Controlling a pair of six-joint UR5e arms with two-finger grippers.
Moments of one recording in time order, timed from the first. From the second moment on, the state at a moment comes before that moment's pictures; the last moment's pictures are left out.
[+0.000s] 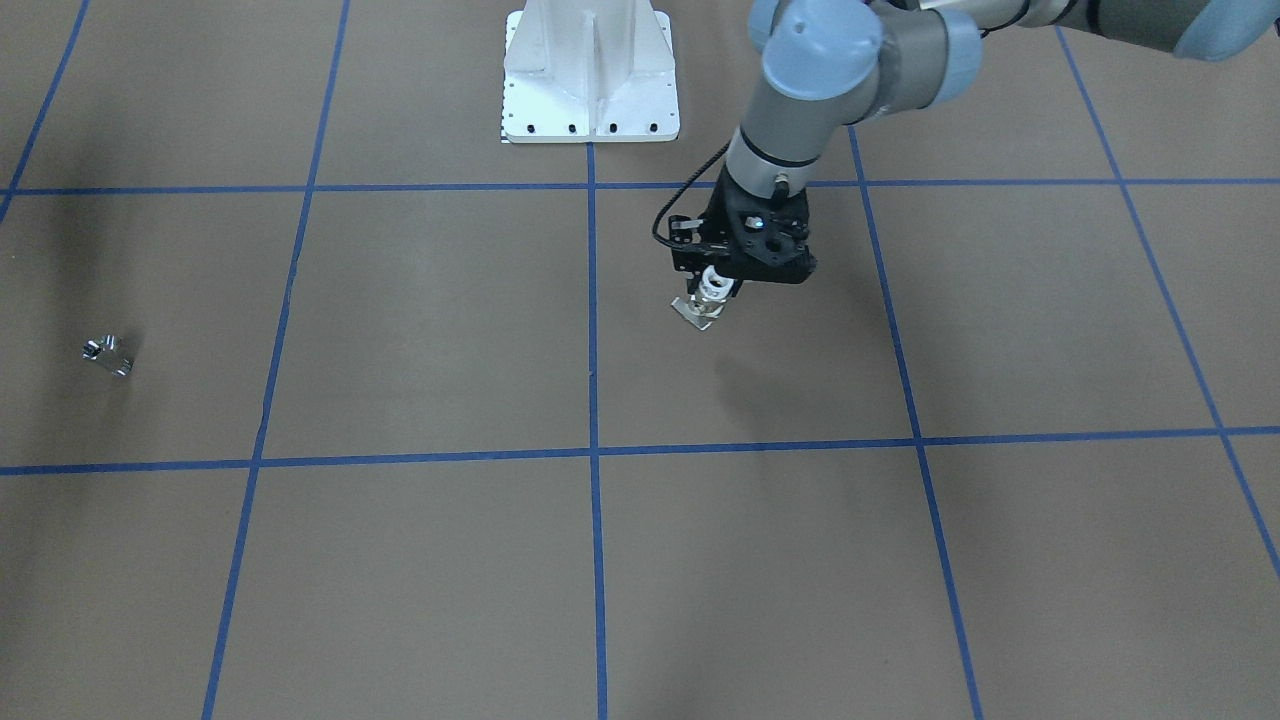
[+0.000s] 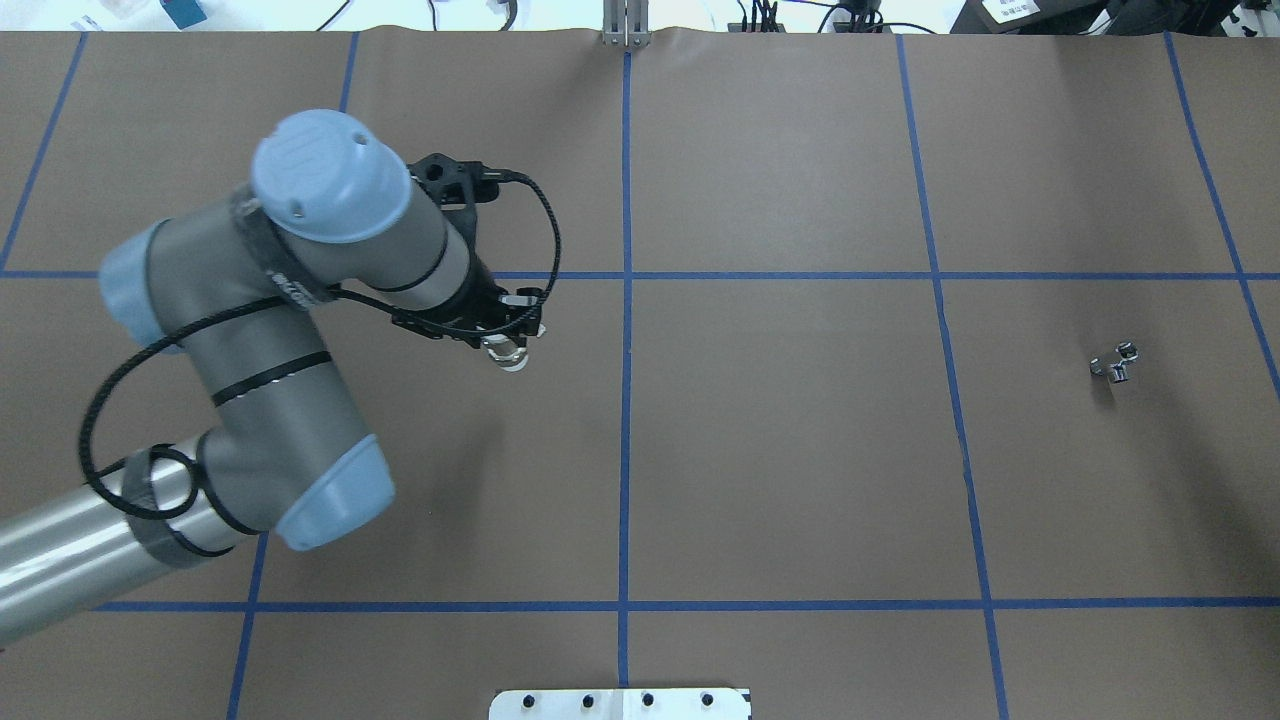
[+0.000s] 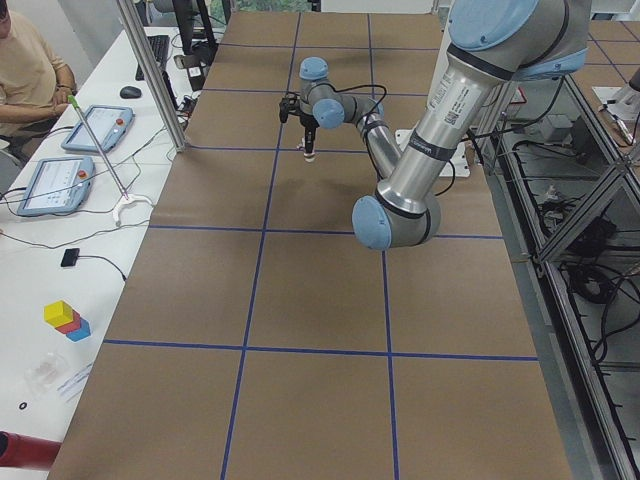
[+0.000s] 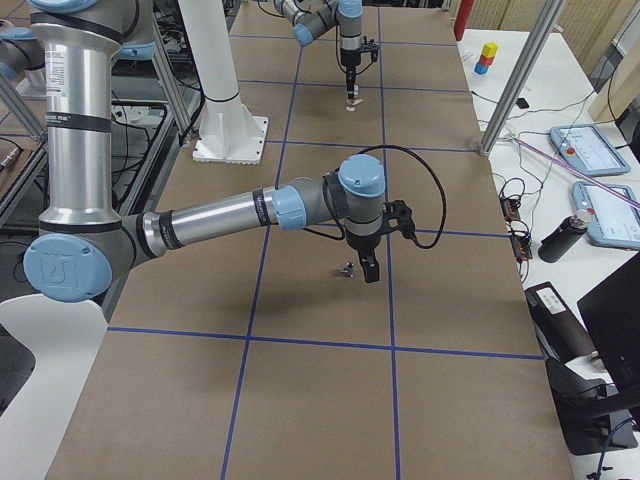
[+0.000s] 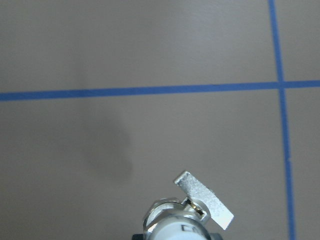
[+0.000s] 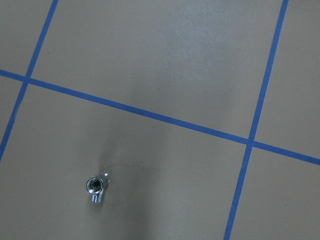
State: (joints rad) left arm -0.61 -2.24 -1.76 -1.59 -1.96 -1.18; right arm 1.44 -1.63 1.90 -1.56 2.33 0.02
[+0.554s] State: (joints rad) left arm -0.53 -2.45 -1.52 -1.59 -1.86 -1.28; right arm 1.44 -1.63 1.90 -1.56 2.33 0.02
